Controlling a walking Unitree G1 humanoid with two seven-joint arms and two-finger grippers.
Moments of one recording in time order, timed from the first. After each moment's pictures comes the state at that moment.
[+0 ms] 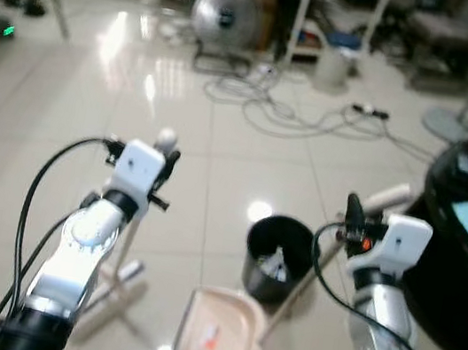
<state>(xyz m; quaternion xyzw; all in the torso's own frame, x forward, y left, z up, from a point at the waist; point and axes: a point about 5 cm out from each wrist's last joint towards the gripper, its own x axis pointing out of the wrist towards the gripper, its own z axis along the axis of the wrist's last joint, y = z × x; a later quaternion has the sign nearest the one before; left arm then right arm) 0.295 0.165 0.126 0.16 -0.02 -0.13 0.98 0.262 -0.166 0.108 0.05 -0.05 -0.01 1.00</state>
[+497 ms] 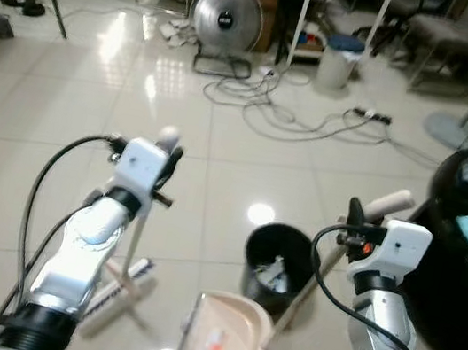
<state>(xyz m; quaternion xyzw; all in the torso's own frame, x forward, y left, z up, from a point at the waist) 0.301 0.155 0.128 0.14 -0.04 -0.13 0.98 0.260 -0.170 0.100 0.03 -0.05 -0.03 1.00</state>
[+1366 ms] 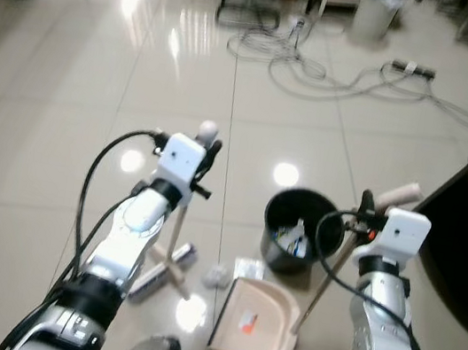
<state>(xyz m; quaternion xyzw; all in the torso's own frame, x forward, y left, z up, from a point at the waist) 0.332 0.117 0.125 0.11 -0.08 -0.17 0.98 0.293 -0.186 0.092 -0.01 -0.06 -0.07 1.00</state>
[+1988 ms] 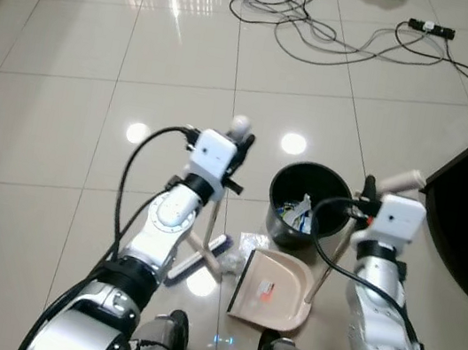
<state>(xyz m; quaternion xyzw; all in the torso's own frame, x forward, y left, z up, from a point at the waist) 0.342 0.073 0.126 0.07 -0.12 -0.21 0.97 0.311 -0.176 0.097 -0.04 -0.10 -0.09 0.99</state>
